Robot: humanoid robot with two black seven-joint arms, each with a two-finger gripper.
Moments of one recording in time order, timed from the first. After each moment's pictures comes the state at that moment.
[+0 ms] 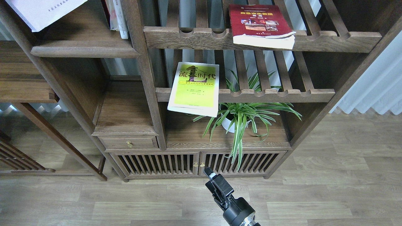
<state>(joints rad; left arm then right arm) -0.82 0.58 -1.48 -1.05 0.23 -0.49 0.47 -0.11 0.01 0.76 1.02 0.14 0.58 0.11</state>
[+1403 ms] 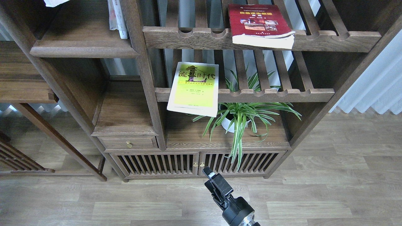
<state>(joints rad) -1.10 0.53 -1.33 -0.80 0.44 -0.49 0.45 -0.10 0.02 0.75 1.03 0.14 0.58 0.11</state>
